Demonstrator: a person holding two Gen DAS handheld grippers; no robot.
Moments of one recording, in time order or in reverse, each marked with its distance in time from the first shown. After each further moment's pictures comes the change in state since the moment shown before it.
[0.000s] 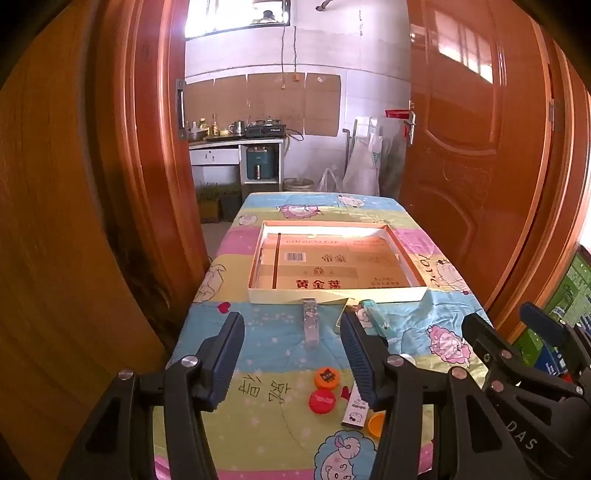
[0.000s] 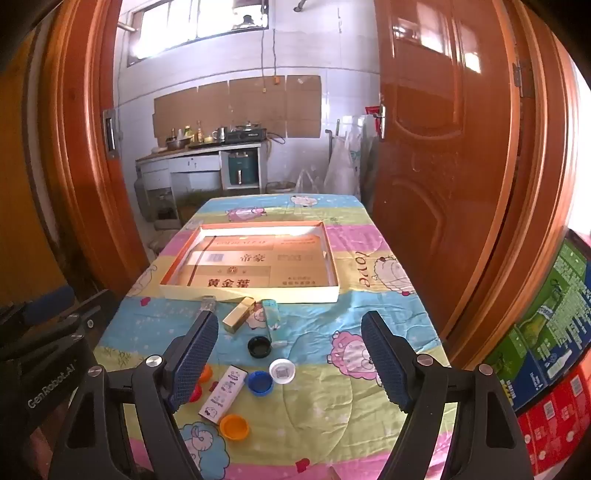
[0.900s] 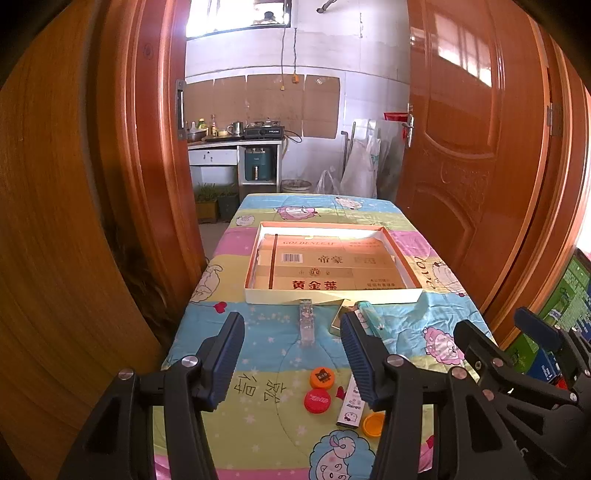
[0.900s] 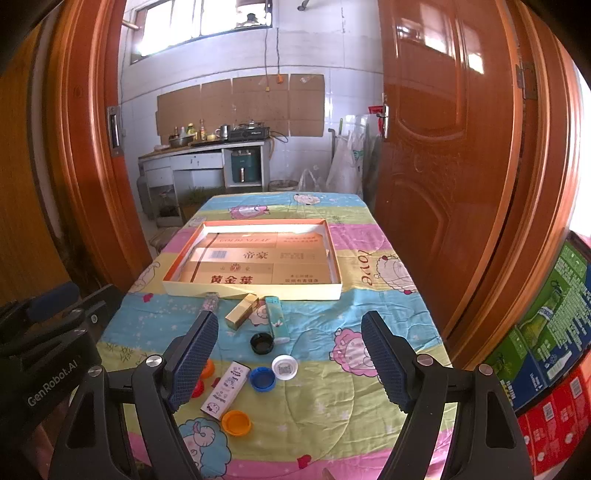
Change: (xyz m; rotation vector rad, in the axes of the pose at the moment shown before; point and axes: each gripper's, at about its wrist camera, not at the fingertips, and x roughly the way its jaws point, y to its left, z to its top) left arm -0.004 -0.004 -0.002 0.004 -0.011 0.001; right arm 0.000 0.004 -0.003 -0.008 0.007 0.005
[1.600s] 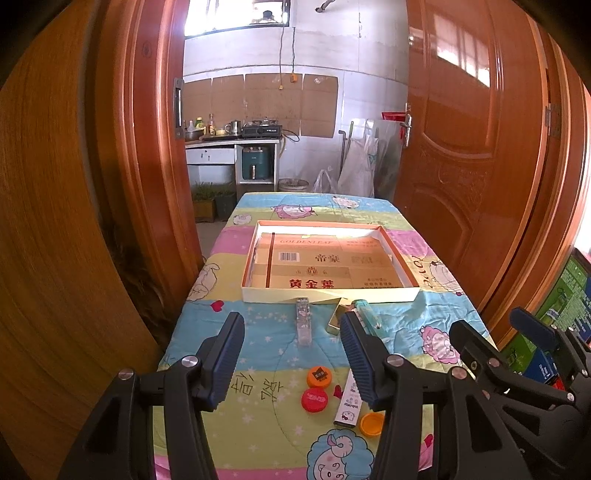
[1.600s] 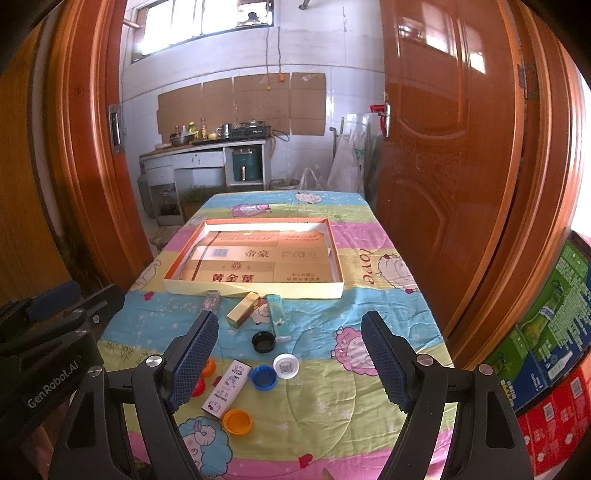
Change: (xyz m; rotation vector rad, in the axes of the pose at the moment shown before) left arm 0.002 -0.002 -0.001 -0.002 0.003 -0.010; right arm 0.000 0.001 0.001 -0.002 0.003 0.002
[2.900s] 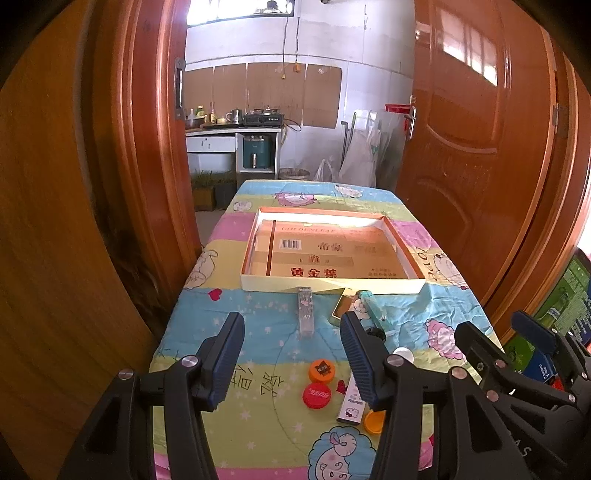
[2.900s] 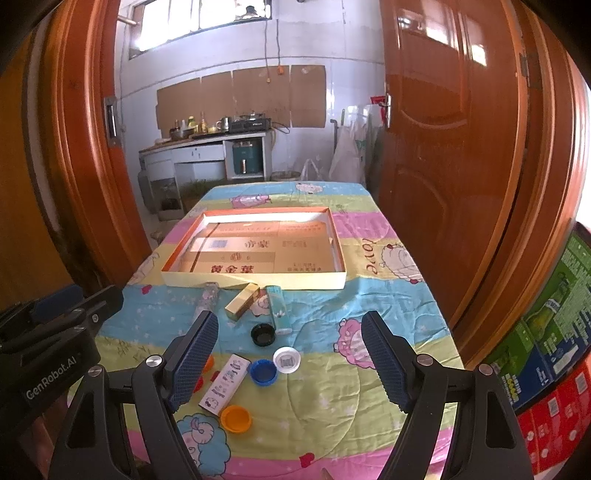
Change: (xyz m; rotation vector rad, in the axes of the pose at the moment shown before) left arm 0.017 0.008 -0.003 -0.025 0.044 -0.010; right arm 0.017 0.001 -0.007 0.007 0.036 0.007
